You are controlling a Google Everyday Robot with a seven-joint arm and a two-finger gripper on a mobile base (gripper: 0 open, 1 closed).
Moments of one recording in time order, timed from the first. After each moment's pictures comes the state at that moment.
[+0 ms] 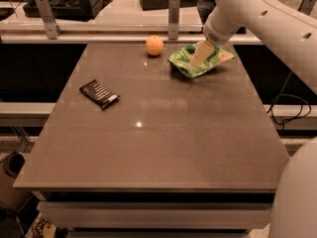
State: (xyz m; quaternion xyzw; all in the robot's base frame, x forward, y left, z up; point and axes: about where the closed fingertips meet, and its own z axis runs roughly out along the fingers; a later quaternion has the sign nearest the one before) arm 0.772 -0.167 0.903 -0.45 0.82 -0.13 0.33
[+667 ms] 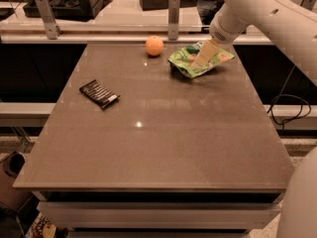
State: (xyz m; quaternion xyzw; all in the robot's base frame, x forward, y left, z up) arm 0.767 -0.181 0.909 -0.44 0.82 -0.12 0.34
